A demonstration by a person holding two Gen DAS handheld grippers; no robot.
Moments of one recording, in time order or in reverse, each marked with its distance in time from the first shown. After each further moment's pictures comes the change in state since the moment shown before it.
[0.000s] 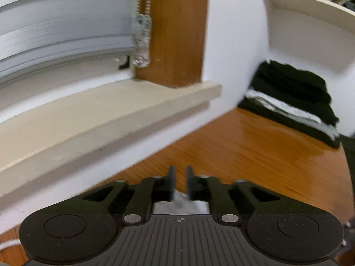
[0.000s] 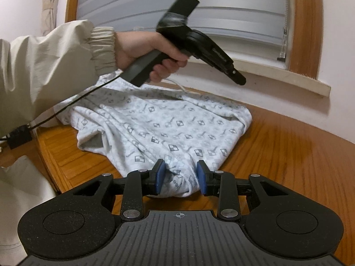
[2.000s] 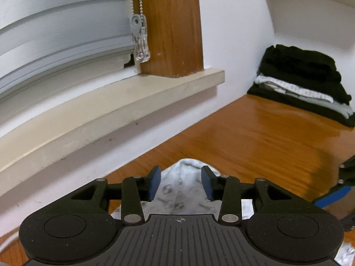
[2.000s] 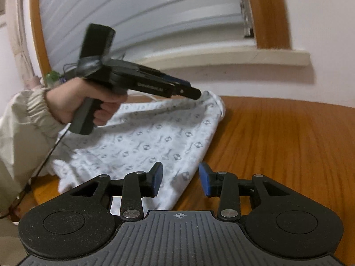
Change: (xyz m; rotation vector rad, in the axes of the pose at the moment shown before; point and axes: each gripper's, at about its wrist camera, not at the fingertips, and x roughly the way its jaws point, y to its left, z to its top) left arm -0.008 -0.019 -0.016 0.082 0.010 0.161; right arm 0.020 -0.068 0.040 0.288 0.070 0.009
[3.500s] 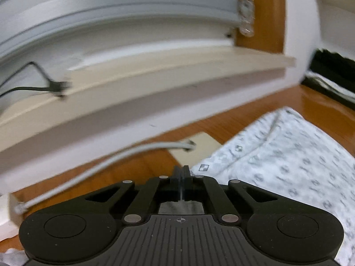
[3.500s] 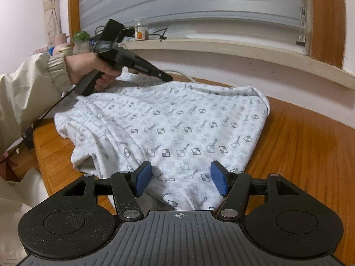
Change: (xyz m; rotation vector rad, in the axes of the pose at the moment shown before) left arm -0.065 0.141 -0.092 -0.197 0.065 0.144; right arm 0.021 0.050 -0.020 -0.236 0.037 0.076
